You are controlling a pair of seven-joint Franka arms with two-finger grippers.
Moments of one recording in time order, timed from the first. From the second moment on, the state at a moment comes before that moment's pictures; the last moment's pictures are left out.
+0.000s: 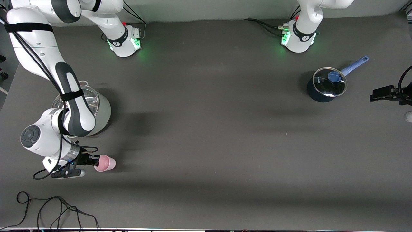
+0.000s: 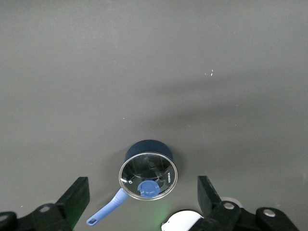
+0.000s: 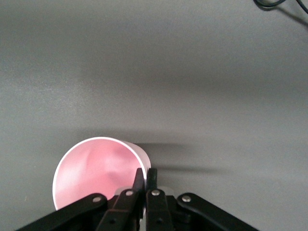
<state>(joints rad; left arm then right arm) -0.26 0.25 0.43 -1.35 -0.09 1.37 0.31 -0.03 0.64 -0.02 -1.66 0.11 2.43 -0.17</state>
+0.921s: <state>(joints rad) 0.25 0.03 -0.16 -1.66 0.01 1.64 0.30 -0.03 0.62 -0.03 -1.66 0.11 2.41 -0.17</state>
